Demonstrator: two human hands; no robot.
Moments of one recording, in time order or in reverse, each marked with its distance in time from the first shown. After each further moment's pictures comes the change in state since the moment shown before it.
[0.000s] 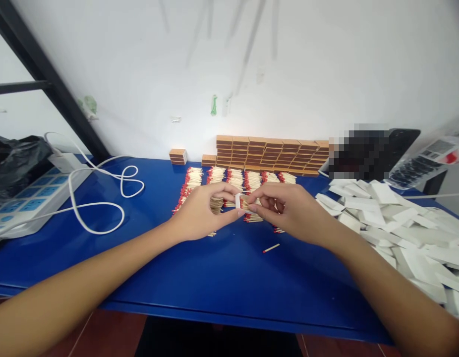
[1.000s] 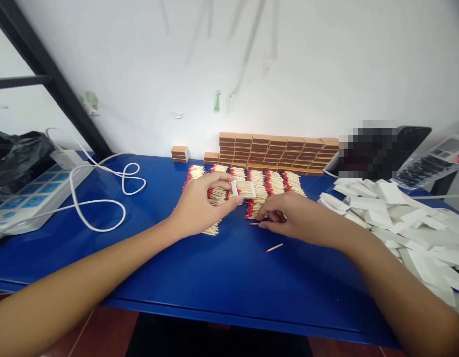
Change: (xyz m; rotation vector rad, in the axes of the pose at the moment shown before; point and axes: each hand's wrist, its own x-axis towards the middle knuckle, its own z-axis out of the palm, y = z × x) left_hand 0.004 -0.002 -0.003 0.136 0.186 0.058; right_hand -0.002 0.014 -0.003 -0.177 -0.373 0.061
